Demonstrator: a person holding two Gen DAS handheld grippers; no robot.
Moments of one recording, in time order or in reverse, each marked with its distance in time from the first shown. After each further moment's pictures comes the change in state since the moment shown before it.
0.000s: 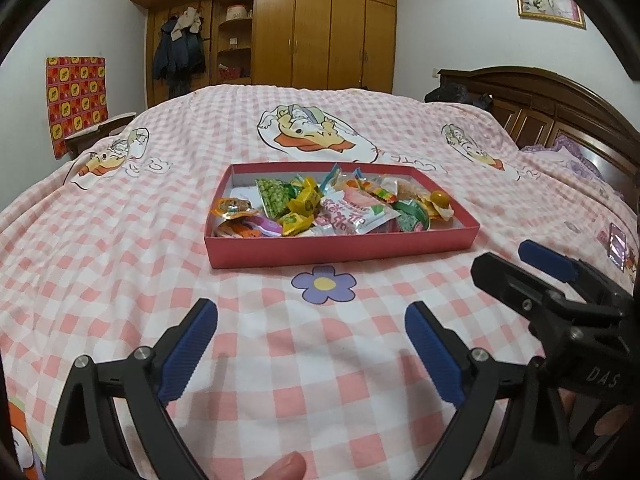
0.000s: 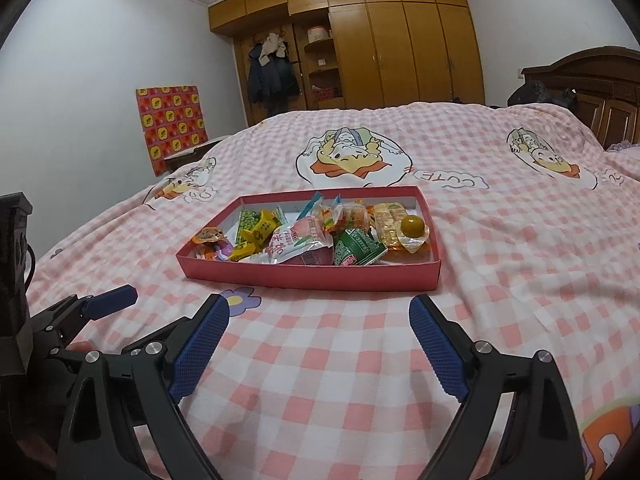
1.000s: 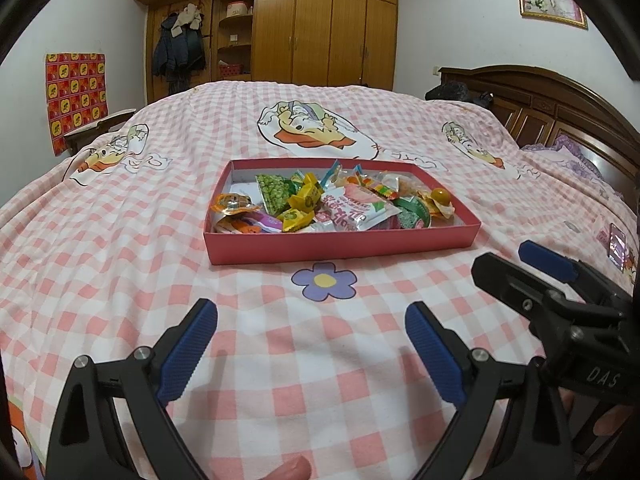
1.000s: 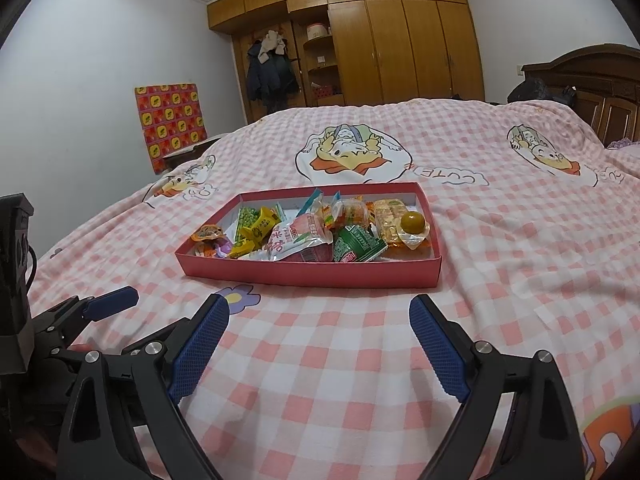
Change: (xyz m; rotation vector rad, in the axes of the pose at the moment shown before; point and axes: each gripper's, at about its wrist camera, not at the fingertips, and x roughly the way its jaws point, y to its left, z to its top) left arm 0.001 0.001 -0.002 -0.003 0.009 -0.003; right arm -0.001 0.000 -0.003 0.002 0.006 -0.007
